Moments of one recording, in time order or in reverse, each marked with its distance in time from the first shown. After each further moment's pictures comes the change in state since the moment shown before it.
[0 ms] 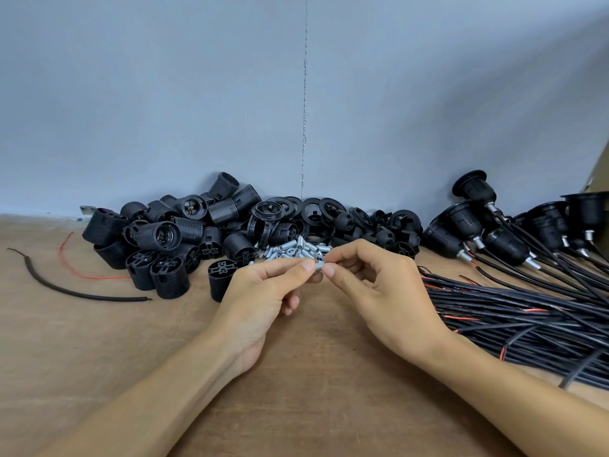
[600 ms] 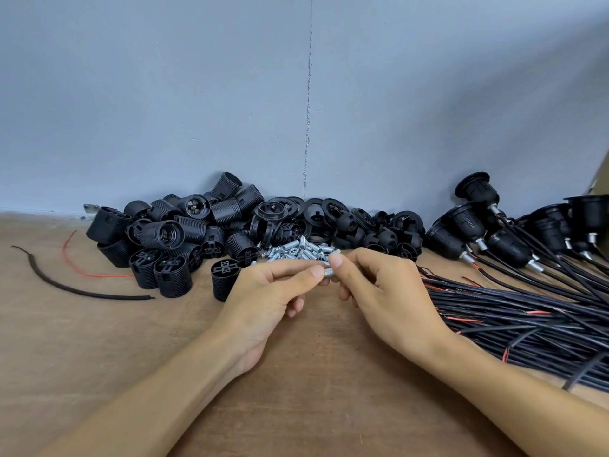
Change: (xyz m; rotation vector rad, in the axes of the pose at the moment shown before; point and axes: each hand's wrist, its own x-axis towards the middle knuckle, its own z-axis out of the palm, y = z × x) left_hand -0.004 0.003 0.000 0.033 -0.054 0.014; right_hand 0.002 0.001 0.000 -0.107 -0.031 0.071
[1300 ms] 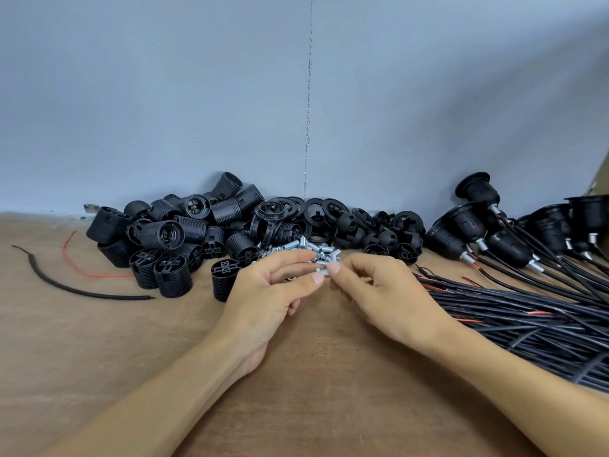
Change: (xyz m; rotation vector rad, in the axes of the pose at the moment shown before) left_hand 0.005 -0.007 0.001 -0.023 0.092 0.012; right_hand 0.009 0.015 -0.004 0.080 -0.203 0.142
